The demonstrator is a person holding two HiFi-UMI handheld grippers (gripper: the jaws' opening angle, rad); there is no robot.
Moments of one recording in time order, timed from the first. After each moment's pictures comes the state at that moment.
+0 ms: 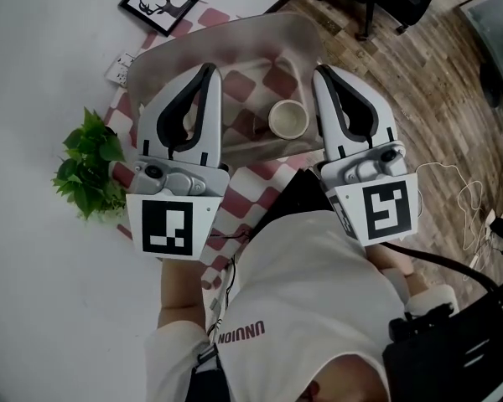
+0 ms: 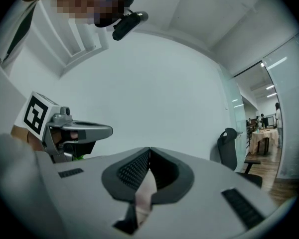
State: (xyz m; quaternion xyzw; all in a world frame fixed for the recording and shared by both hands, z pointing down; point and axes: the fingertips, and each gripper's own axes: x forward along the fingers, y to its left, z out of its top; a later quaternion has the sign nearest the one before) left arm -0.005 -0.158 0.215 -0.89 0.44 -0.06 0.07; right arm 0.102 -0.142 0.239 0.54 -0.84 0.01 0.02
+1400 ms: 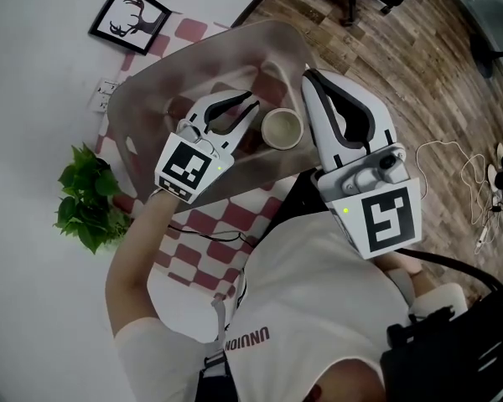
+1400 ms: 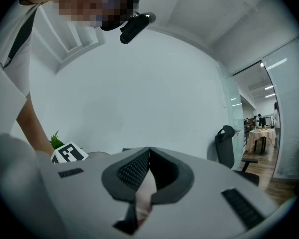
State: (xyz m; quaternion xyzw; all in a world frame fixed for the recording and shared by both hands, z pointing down) left arm 0.053 -0.165 0.399 -0.97 0.14 -0.20 -0.03; right arm 0.111 -0.162 0.248 0.56 -0.83 0.02 0.03
